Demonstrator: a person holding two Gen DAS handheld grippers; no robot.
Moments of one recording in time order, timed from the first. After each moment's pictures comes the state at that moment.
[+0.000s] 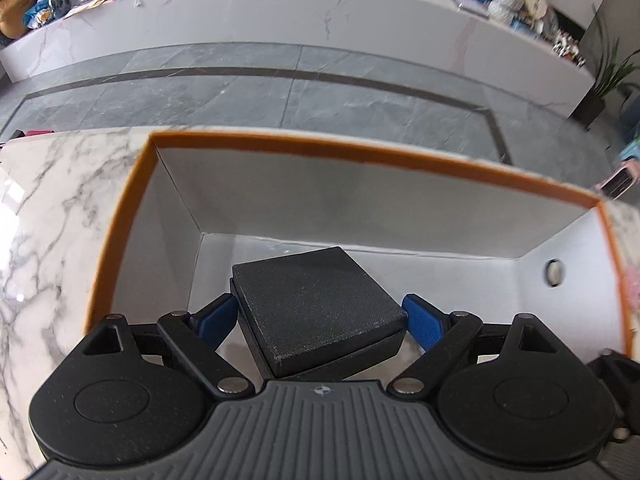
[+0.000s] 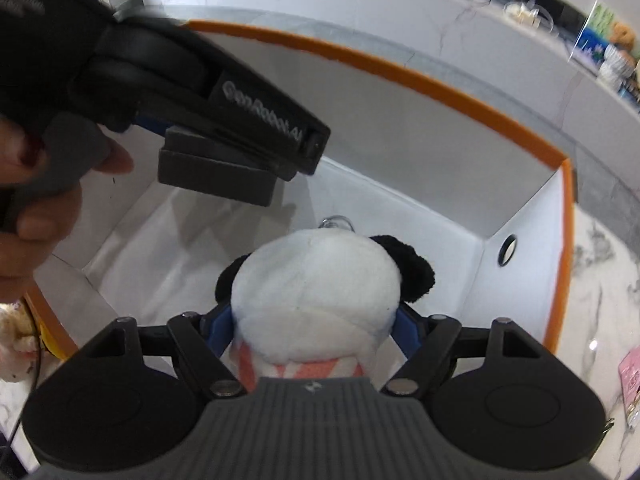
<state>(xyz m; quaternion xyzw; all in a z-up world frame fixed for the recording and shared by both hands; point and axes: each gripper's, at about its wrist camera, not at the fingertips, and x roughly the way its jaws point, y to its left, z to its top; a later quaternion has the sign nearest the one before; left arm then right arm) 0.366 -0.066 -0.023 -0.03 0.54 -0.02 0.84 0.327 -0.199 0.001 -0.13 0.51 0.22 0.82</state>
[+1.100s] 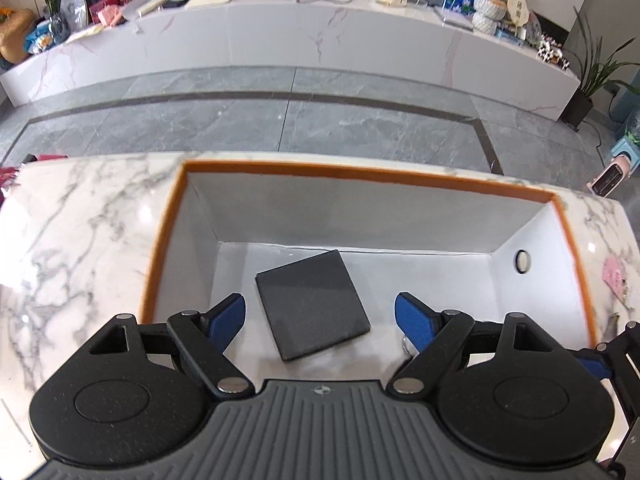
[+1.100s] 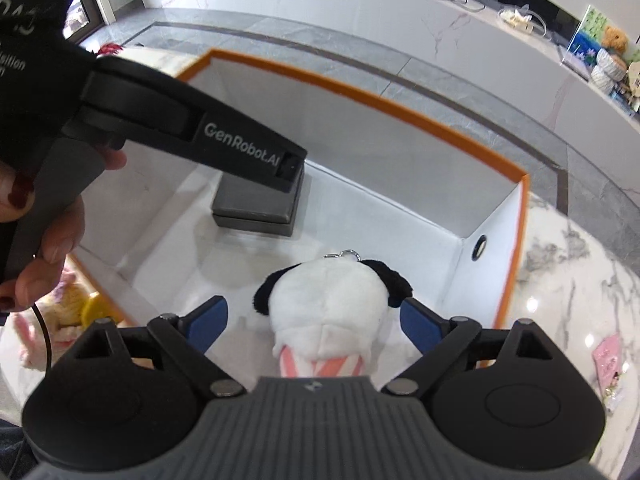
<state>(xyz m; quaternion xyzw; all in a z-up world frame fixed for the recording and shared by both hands) 0.328 -0.069 0.028 -0.01 0.51 -0.03 0.86 0.311 -0.205 0.065 -0.13 0.51 0.21 0.83</state>
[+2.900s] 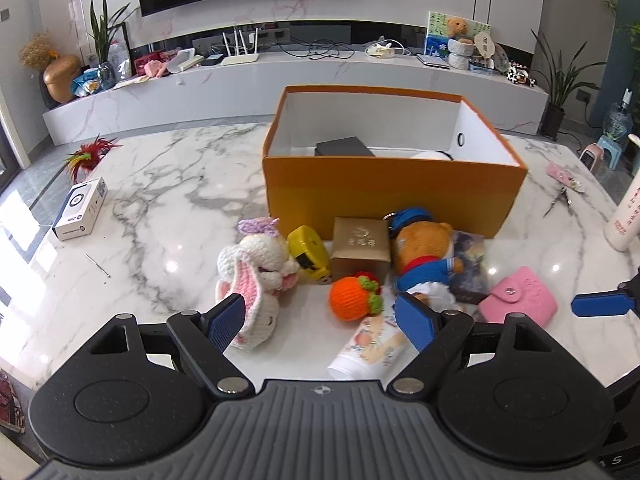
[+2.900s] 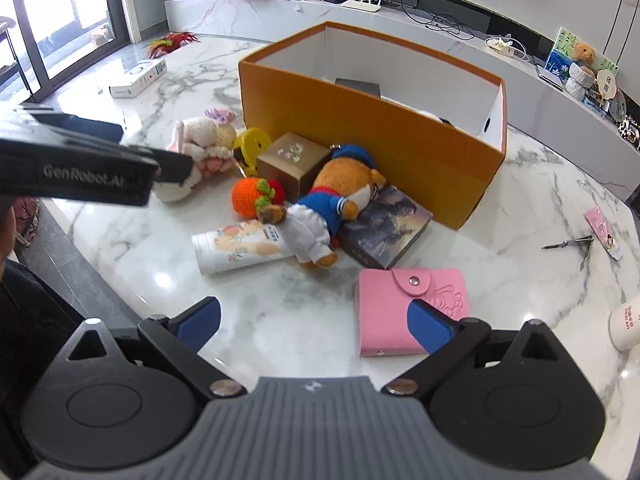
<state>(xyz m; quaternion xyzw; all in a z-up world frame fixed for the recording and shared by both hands) 0.031 -0.026 0.035 0.02 0.40 -0.02 0.92 0.013 -0.193 0.045 -0.13 0.44 0.21 0.86</state>
